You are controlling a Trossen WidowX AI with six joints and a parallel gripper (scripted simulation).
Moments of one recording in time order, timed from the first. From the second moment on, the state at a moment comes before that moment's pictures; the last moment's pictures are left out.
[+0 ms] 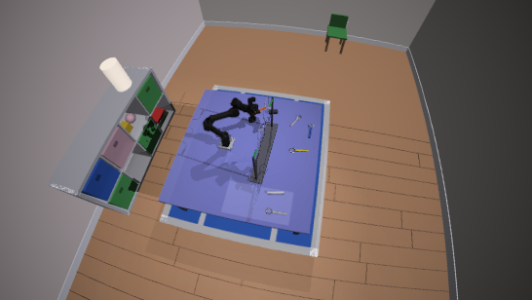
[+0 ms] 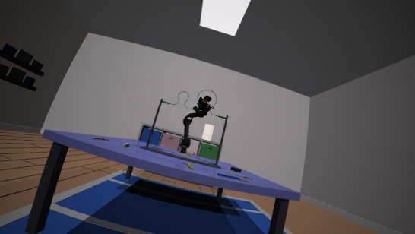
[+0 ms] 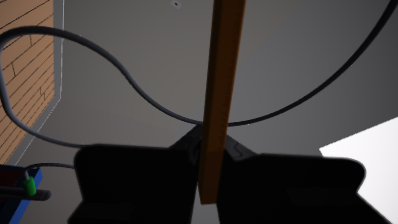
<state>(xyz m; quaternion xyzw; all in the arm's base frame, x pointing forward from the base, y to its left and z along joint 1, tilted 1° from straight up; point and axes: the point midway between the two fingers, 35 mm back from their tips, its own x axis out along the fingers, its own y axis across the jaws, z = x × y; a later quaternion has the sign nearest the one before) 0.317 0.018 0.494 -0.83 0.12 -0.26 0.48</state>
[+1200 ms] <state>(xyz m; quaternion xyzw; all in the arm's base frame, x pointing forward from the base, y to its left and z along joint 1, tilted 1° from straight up) 0.312 0.010 0.377 -0.58 0.21 -0.25 0.74</state>
